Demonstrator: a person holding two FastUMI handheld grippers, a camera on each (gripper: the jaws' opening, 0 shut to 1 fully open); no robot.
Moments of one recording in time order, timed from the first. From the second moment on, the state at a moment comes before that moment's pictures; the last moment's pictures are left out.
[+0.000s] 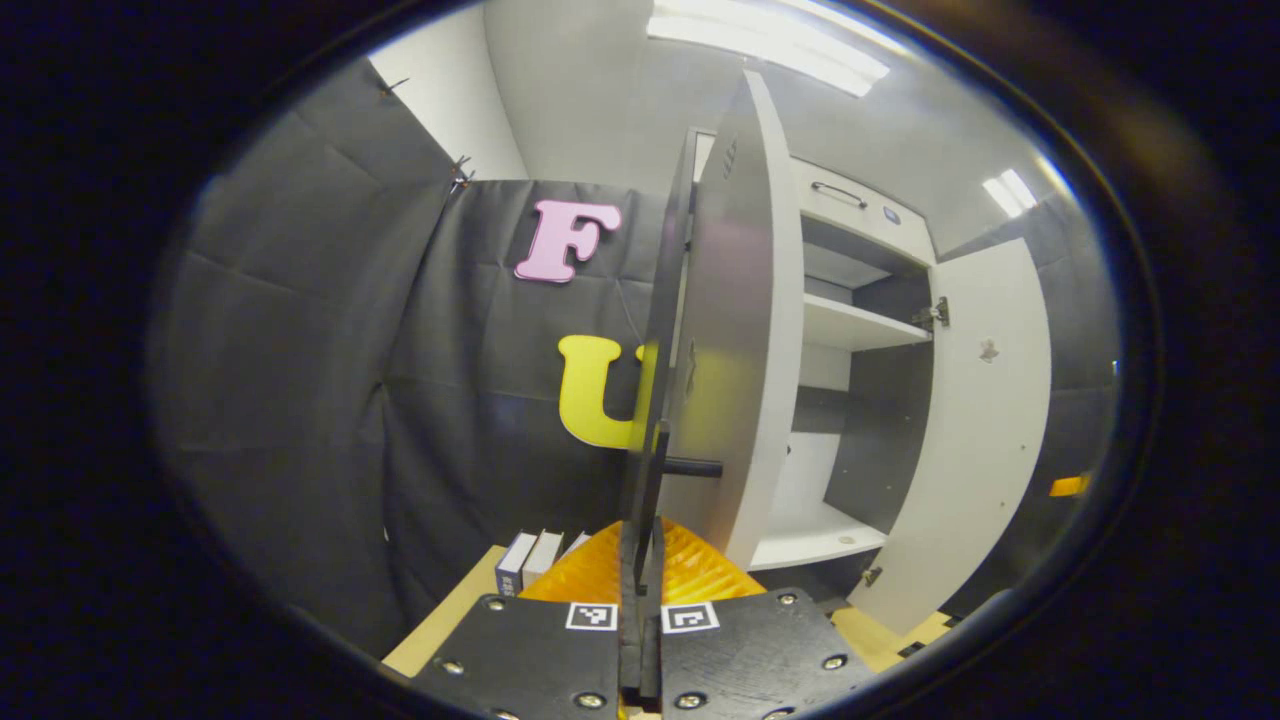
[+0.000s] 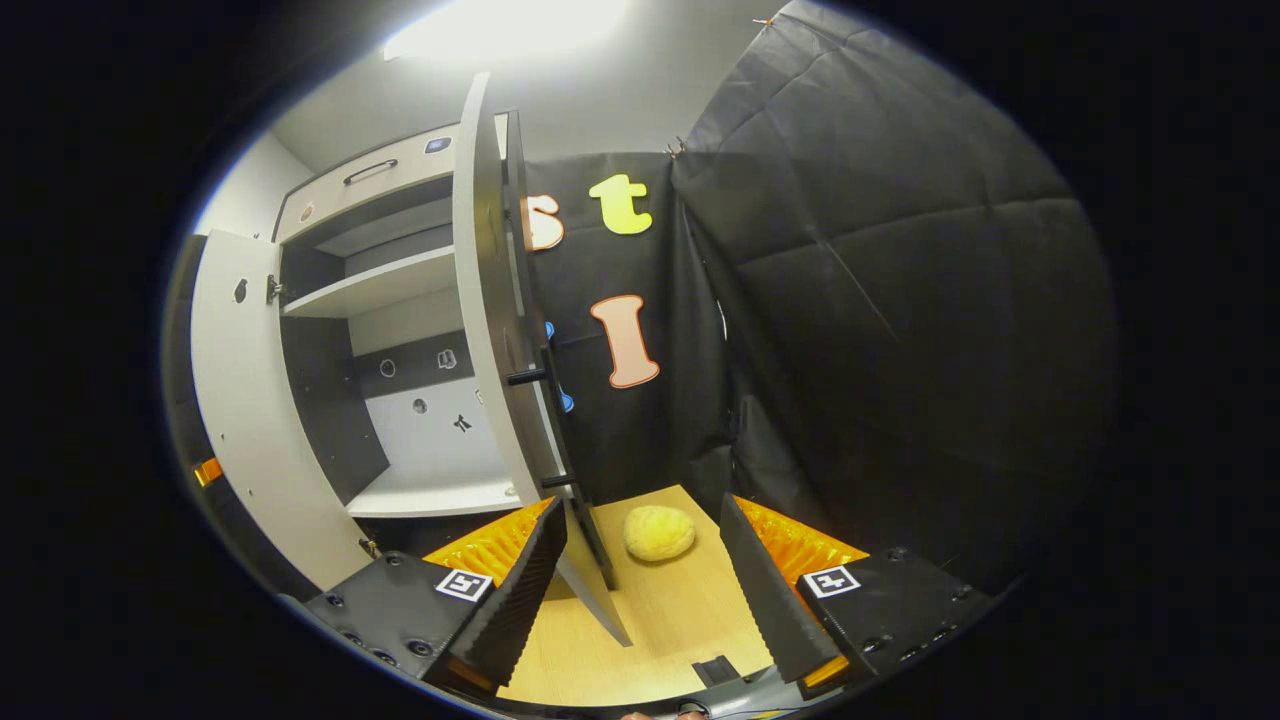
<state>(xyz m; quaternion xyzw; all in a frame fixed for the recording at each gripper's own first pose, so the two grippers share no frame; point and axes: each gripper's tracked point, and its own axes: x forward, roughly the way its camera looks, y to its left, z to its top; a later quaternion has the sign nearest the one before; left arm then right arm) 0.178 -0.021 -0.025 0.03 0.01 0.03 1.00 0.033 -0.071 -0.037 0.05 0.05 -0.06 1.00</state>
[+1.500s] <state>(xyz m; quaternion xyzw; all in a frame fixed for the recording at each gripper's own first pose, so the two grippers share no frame) 0.111 -0.062 -0.064 0.05 0.02 0.05 1.00 0.032 0.011 -0.021 0.01 0.00 0.03 1.00</state>
